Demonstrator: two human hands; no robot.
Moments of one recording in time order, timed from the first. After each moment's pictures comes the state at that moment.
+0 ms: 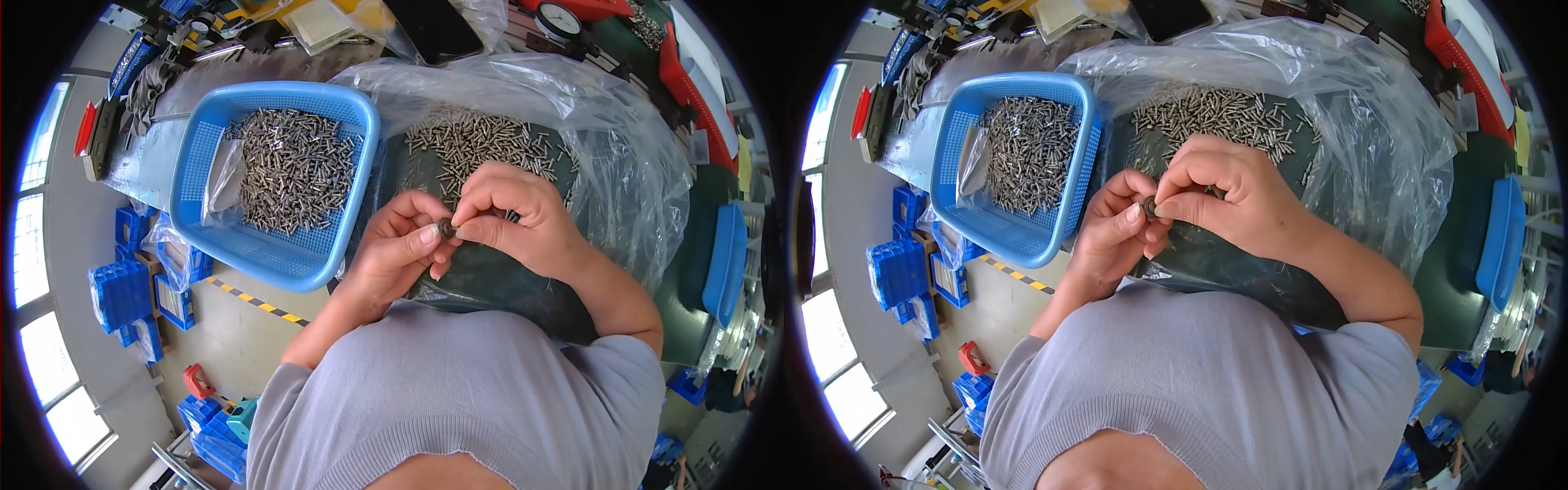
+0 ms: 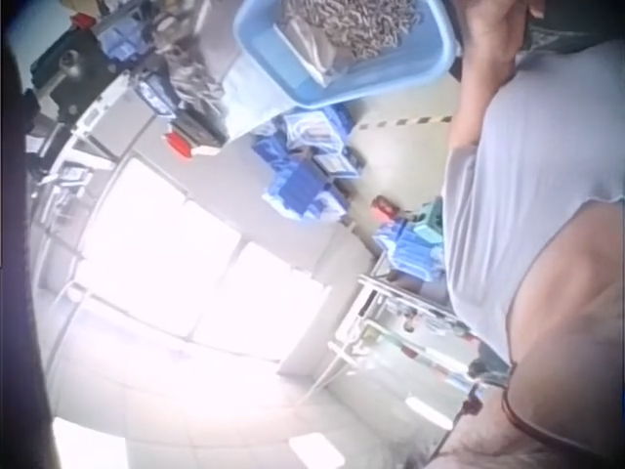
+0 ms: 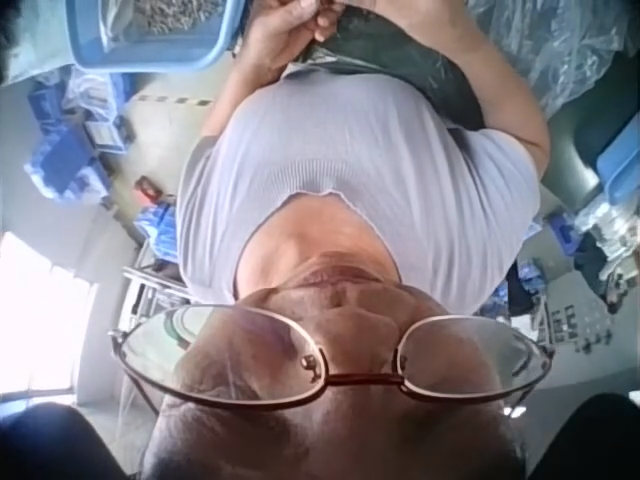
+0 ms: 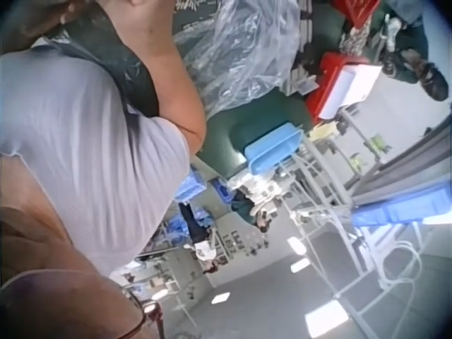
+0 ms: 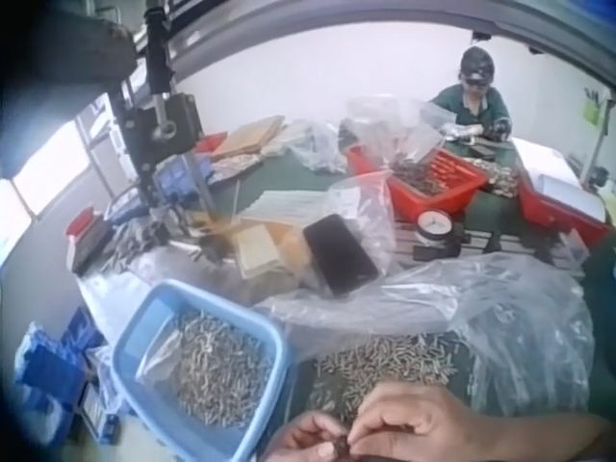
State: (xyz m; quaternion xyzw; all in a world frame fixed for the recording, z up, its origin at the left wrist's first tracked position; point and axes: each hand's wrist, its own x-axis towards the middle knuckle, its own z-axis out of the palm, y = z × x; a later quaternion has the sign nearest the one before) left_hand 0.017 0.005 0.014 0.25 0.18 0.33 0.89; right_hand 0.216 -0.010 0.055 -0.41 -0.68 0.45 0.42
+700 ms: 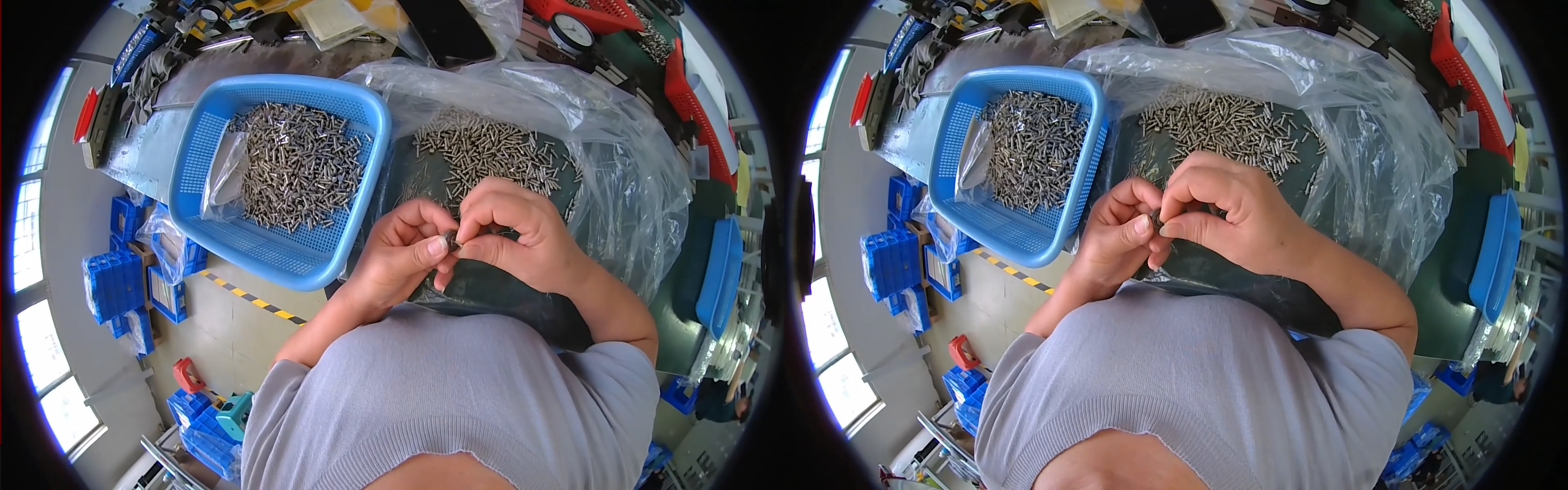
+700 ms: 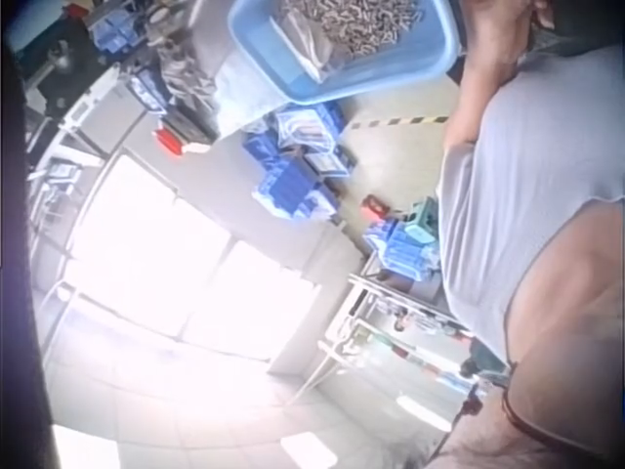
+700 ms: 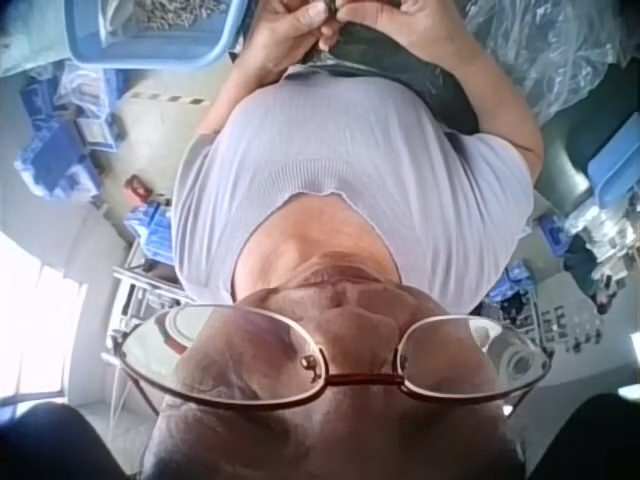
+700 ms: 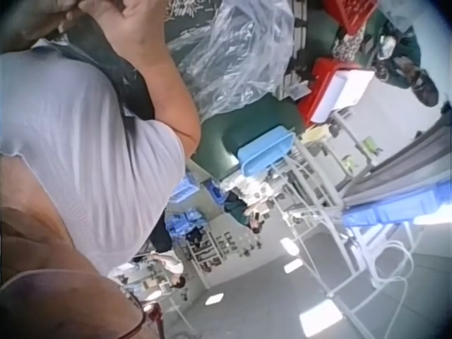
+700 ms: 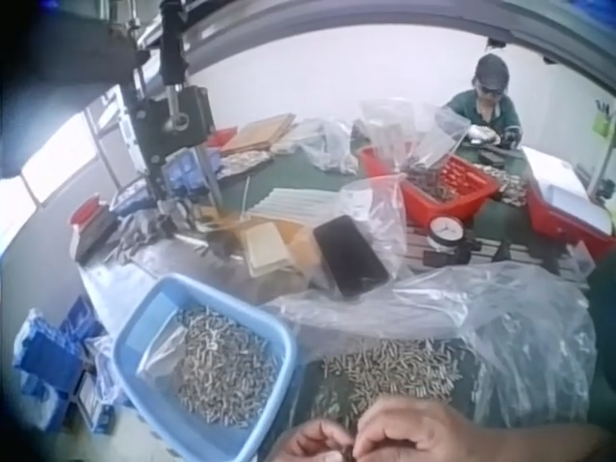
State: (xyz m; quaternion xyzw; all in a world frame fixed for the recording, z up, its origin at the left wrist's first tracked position) left_hand 0.014 0.001 0.014 0.25 0.18 0.32 0.89; right_hand 0.213 -0.014 0.055 -0.40 -0.69 0.46 0.39
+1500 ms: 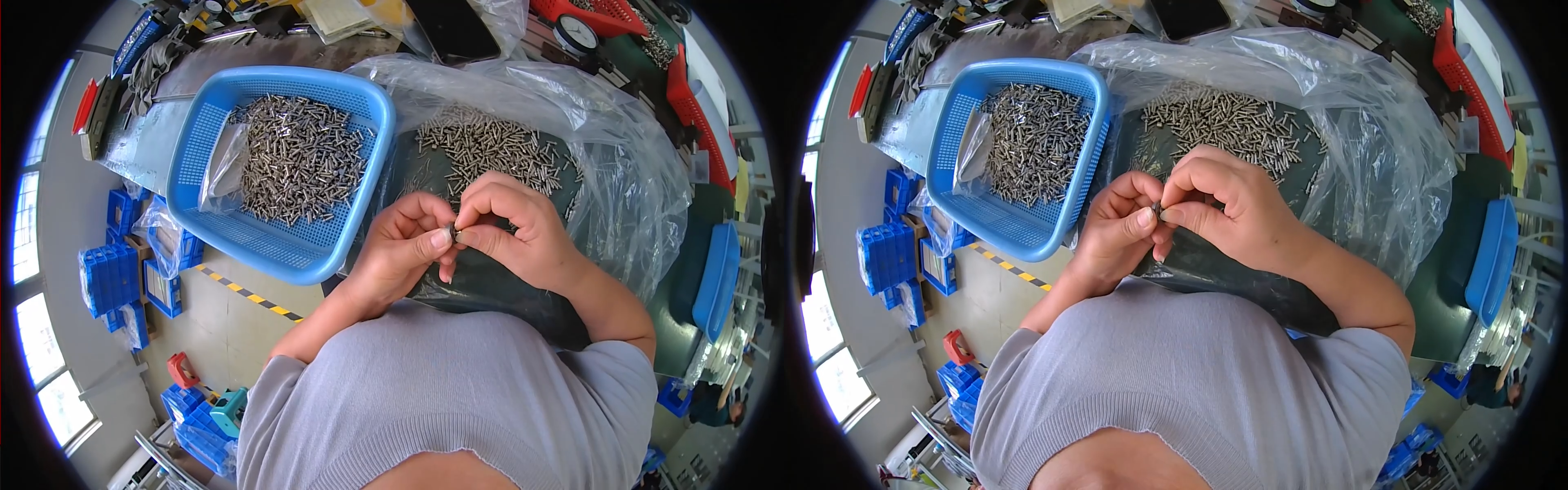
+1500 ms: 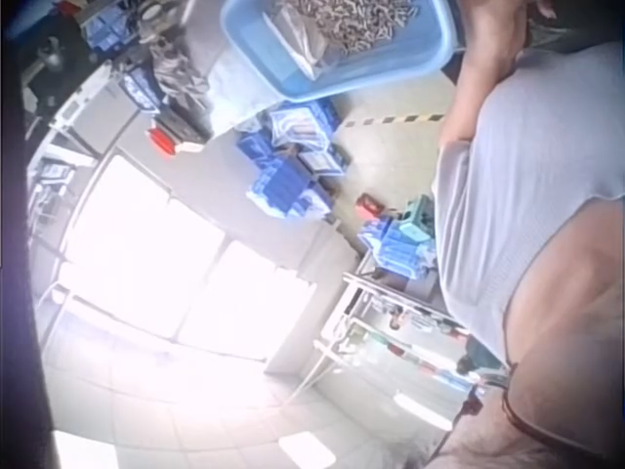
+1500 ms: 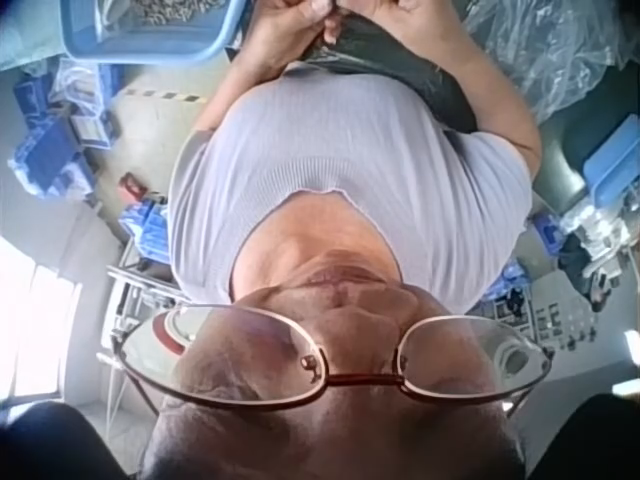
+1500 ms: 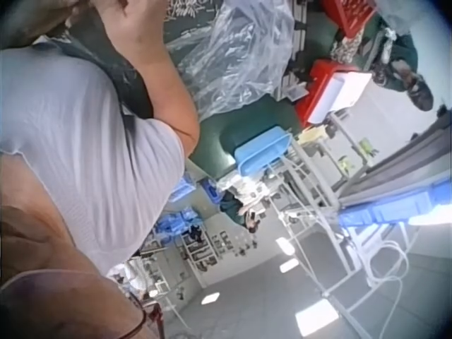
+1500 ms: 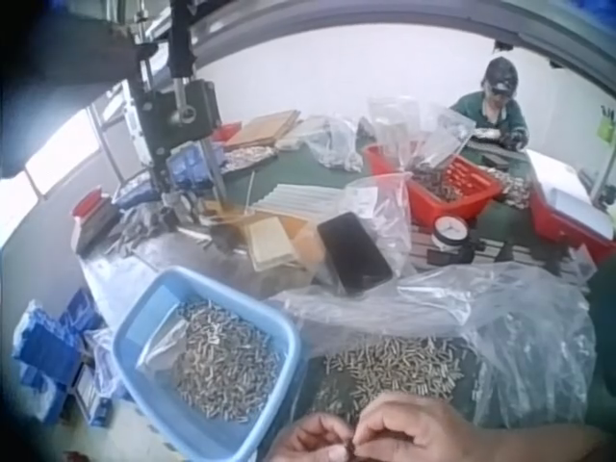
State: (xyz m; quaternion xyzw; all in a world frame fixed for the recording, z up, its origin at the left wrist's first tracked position) left_hand 0.016 0.000 0.016 0.27 0.21 0.33 0.88; right_hand 0.210 -0.014 0.050 -0.41 -0.69 0.45 0.39
